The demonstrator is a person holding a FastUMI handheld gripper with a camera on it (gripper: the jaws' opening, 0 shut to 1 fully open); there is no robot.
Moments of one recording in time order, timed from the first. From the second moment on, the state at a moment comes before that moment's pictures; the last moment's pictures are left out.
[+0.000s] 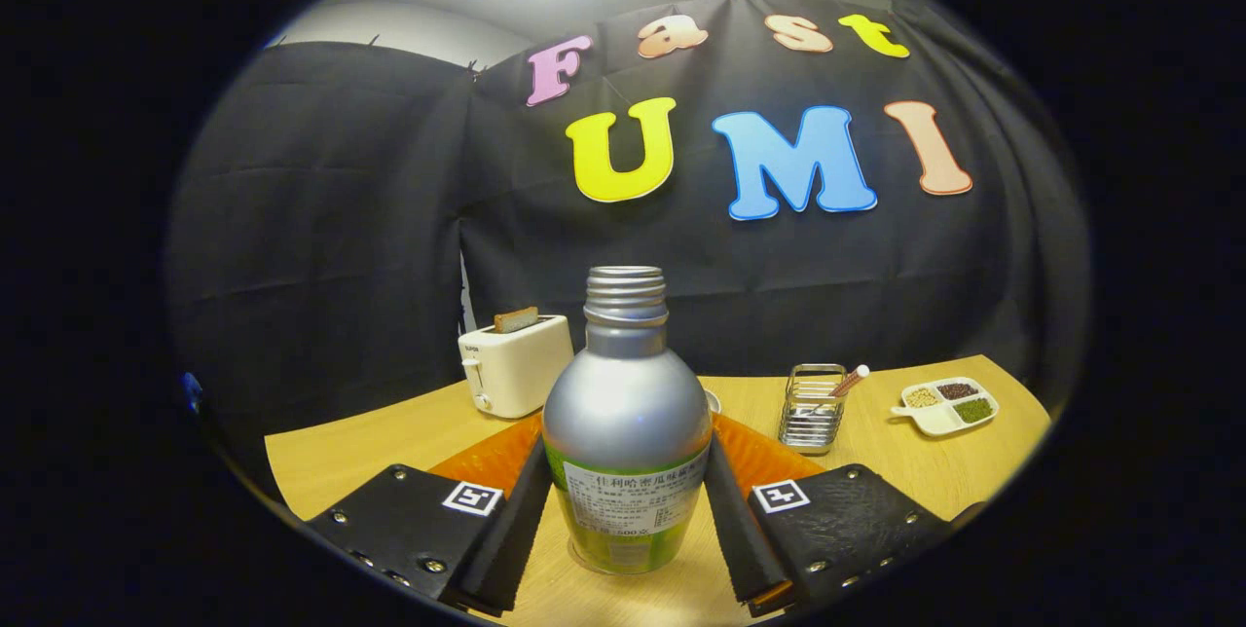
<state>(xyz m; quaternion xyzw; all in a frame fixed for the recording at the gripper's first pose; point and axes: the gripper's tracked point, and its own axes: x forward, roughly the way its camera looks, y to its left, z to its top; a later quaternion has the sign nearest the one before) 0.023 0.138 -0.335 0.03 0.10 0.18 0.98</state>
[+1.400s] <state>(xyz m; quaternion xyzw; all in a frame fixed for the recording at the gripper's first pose) 0.051 0.177 -0.413 -0.03 0.11 0.19 0.98</state>
